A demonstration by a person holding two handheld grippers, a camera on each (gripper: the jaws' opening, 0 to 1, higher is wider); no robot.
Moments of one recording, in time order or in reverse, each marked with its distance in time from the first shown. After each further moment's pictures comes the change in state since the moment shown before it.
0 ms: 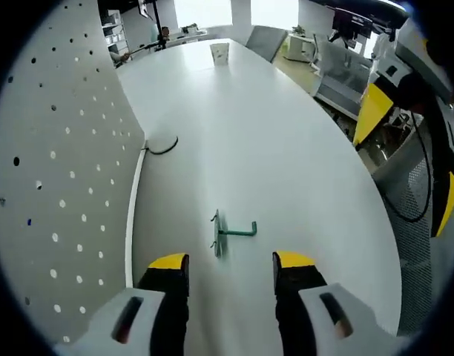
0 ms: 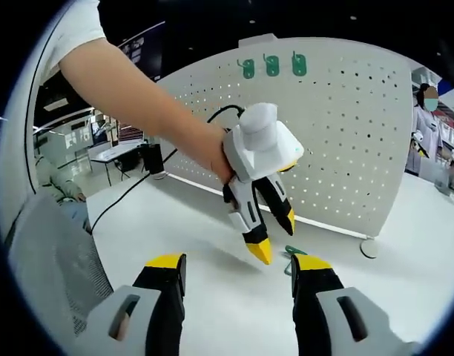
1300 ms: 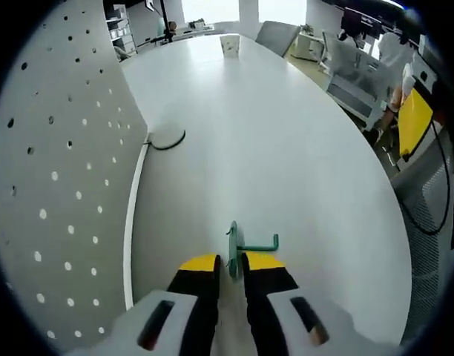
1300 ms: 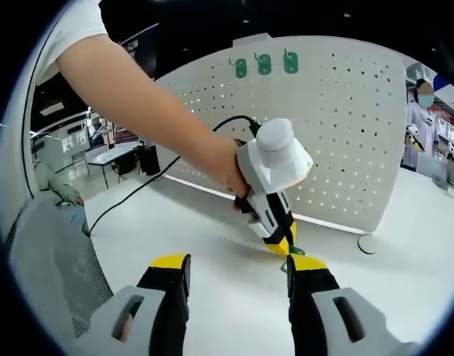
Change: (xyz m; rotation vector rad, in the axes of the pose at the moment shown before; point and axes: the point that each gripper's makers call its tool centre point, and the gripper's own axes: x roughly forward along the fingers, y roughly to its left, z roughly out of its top) left arm 0.020 0.013 0.003 -0.028 0.024 0.037; right arm -0.002 -0.005 -0.002 0.025 0.002 -0.016
